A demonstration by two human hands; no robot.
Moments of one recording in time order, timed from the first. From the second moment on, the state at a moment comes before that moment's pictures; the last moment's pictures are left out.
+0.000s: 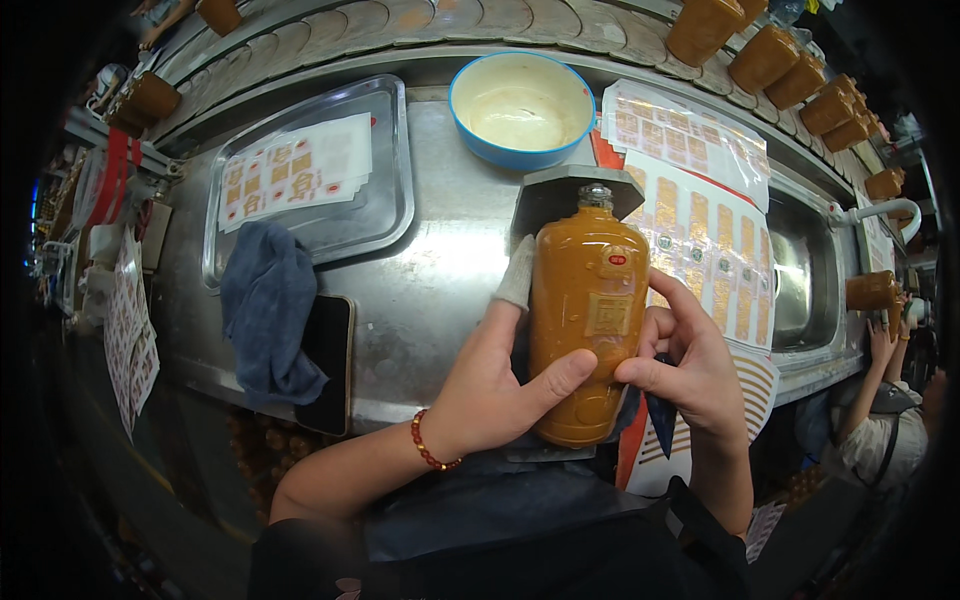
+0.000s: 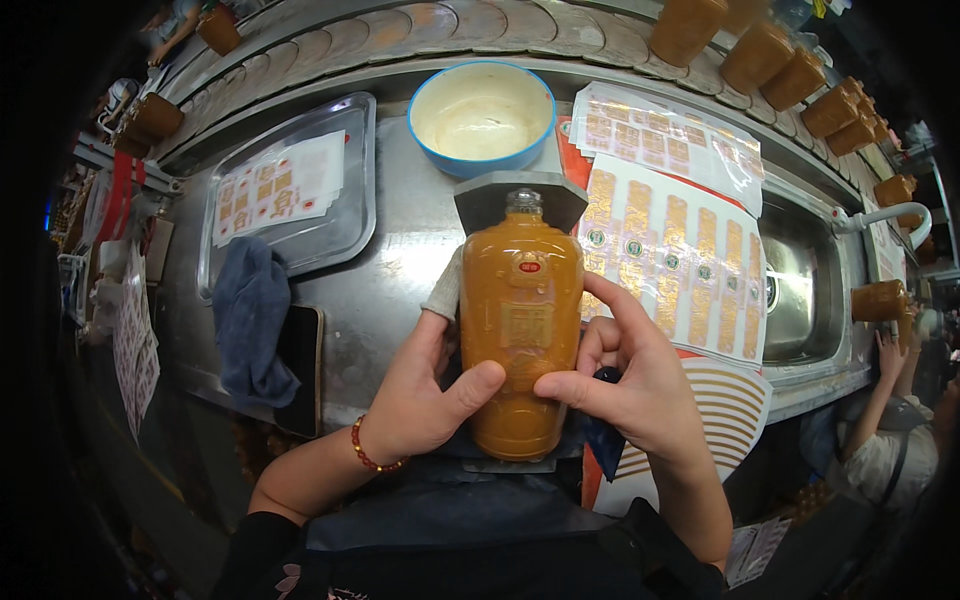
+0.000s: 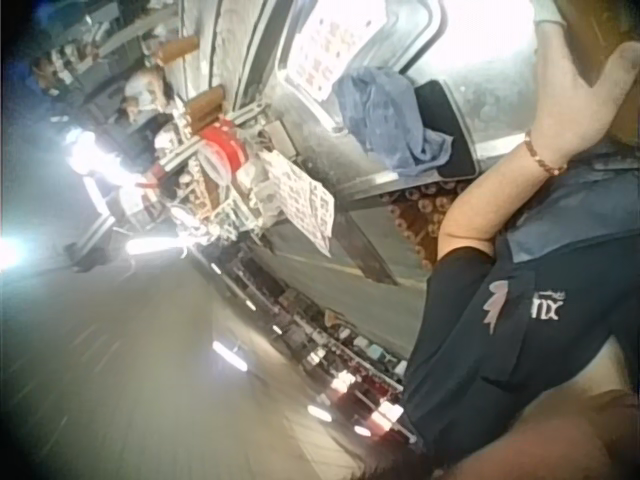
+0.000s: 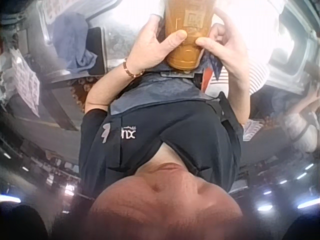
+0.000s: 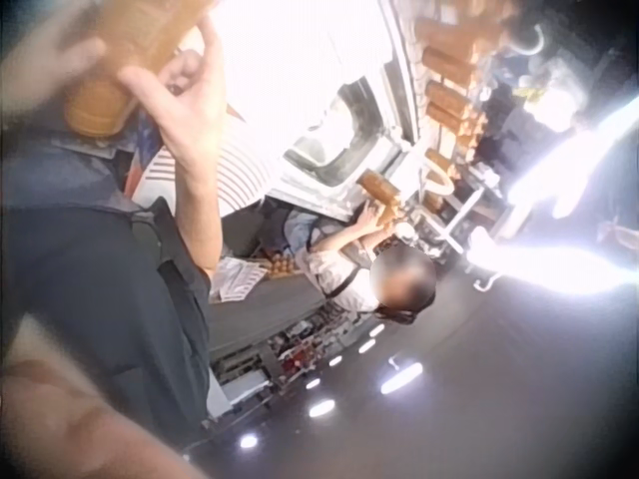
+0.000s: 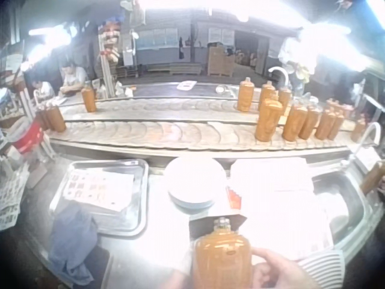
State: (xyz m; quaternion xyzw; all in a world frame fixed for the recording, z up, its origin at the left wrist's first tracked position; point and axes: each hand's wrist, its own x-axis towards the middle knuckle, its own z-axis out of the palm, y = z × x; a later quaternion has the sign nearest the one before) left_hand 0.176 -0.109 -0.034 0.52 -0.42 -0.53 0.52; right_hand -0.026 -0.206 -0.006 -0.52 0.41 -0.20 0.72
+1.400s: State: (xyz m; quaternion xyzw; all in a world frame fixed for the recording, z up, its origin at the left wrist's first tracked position) left_hand 0.175 -0.127 -0.022 0.50 -0.38 -0.54 0.56; right_hand -0.016 -0.225 -0.004 -0.56 0.40 -0.22 0.69
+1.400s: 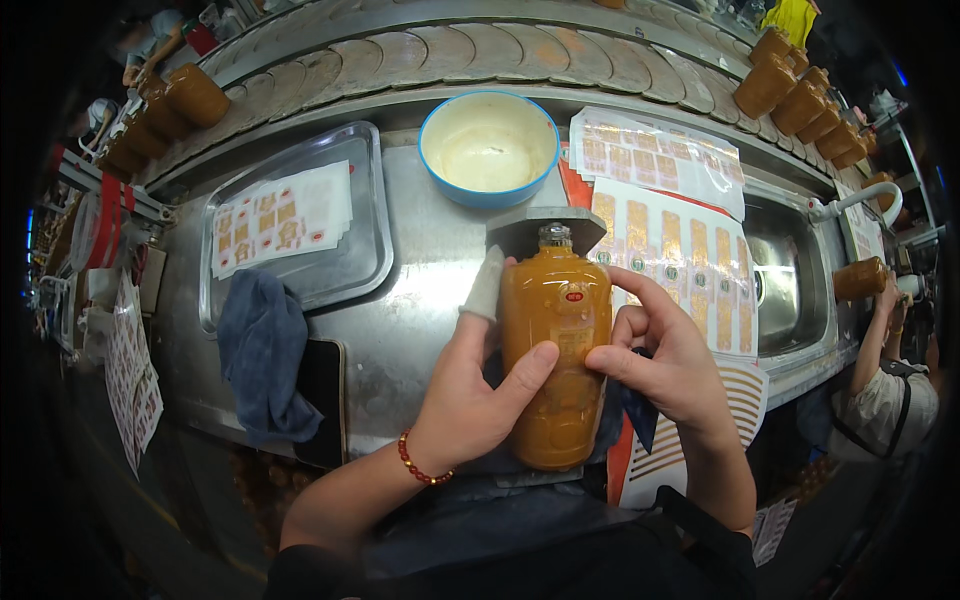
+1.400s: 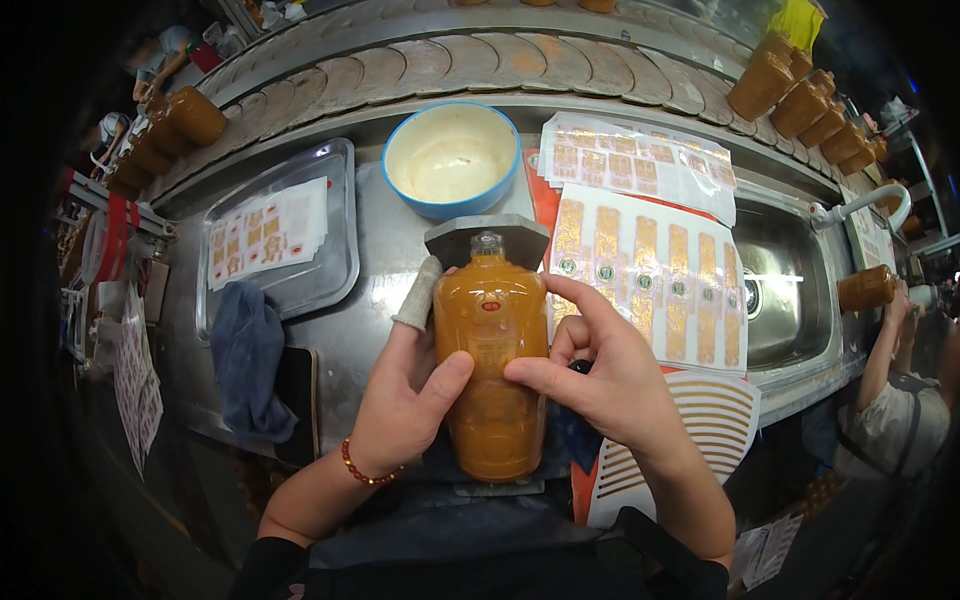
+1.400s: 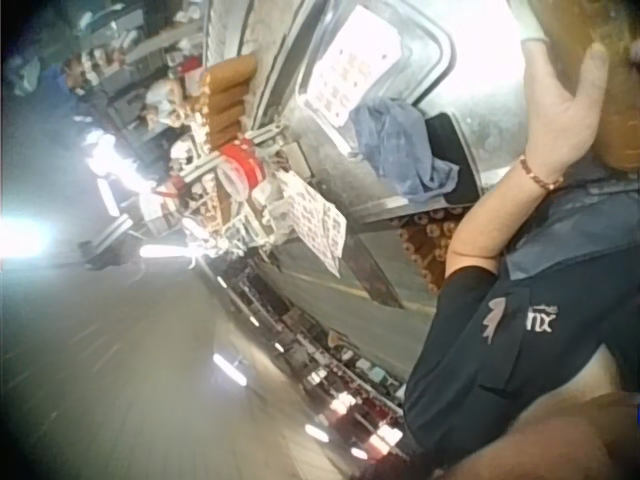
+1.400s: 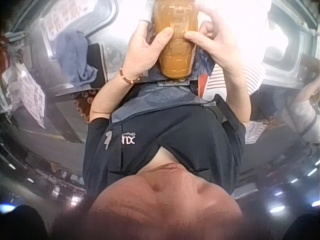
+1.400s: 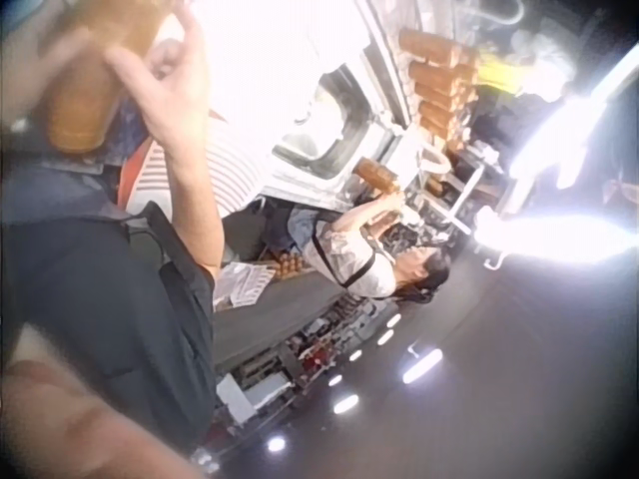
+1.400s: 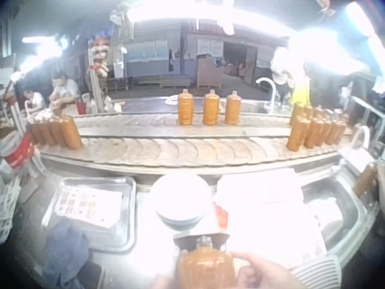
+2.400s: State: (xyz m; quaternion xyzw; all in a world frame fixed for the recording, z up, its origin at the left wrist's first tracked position) left_hand 0.171 -0.152 -0.024 0.53 -0.39 -0.46 0.60; right_hand -0.001 -0.259 0.010 -0.62 0.38 -0.19 0.65
